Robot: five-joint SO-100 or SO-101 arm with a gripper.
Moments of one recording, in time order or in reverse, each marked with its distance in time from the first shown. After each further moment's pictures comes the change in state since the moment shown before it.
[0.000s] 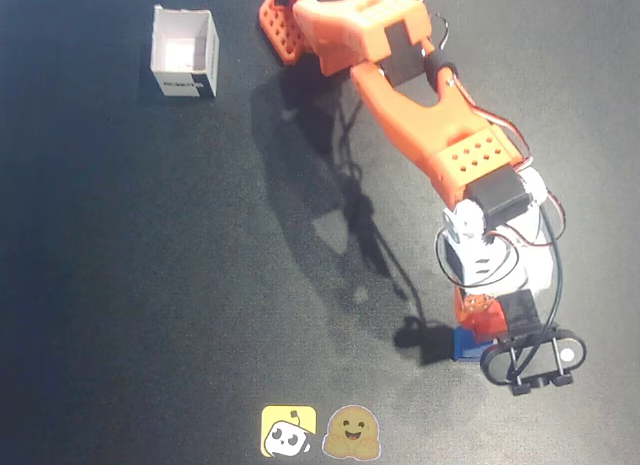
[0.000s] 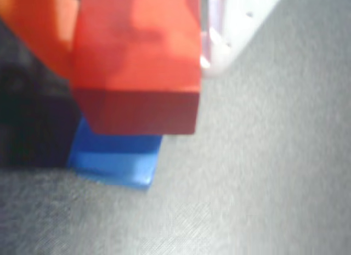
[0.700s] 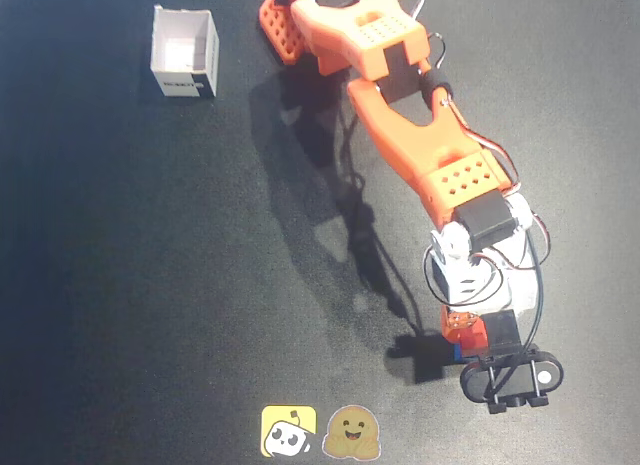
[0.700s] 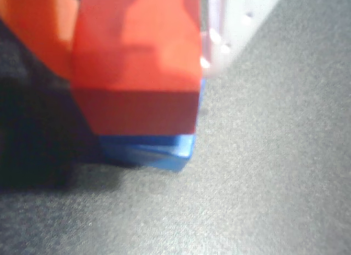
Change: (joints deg) arm 2.0 -4.7 -2.2 -1.6 0.7
